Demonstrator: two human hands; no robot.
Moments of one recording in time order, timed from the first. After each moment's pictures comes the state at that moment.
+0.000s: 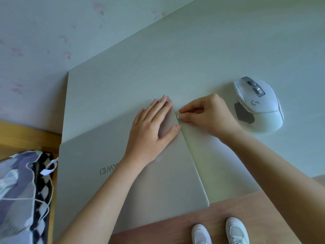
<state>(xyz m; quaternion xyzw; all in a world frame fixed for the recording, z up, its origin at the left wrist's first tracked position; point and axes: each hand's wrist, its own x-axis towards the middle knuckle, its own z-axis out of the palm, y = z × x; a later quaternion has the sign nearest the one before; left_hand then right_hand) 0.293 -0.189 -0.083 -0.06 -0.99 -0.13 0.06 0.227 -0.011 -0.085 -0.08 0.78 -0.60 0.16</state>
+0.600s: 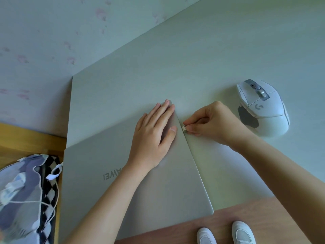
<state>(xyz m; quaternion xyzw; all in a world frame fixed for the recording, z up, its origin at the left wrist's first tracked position) 0.292 -0.187 -0.085 -0.05 -0.99 -0.14 0.07 0.229 -0.001 -0.080 -0.10 0.77 -0.58 0.23</state>
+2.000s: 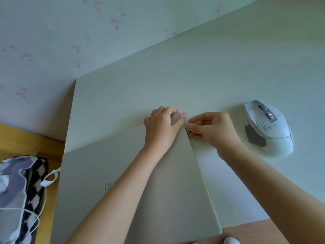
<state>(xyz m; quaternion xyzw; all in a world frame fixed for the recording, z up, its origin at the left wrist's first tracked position) 0.235 -0.177 -0.079 0.12 -0.96 -0.24 0.09 0.223 -0.035 -0.070 0.09 0.70 -0.68 0.20</state>
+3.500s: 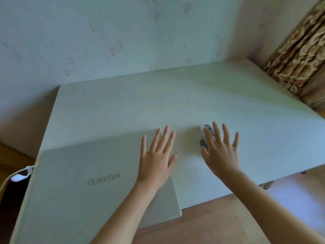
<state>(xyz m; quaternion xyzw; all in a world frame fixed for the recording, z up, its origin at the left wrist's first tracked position) 0.316 -0.130 -0.083 -0.04 -0.99 -0.02 0.12 0.258 0.067 -0.066 -0.12 0.99 0.00 -0.08</state>
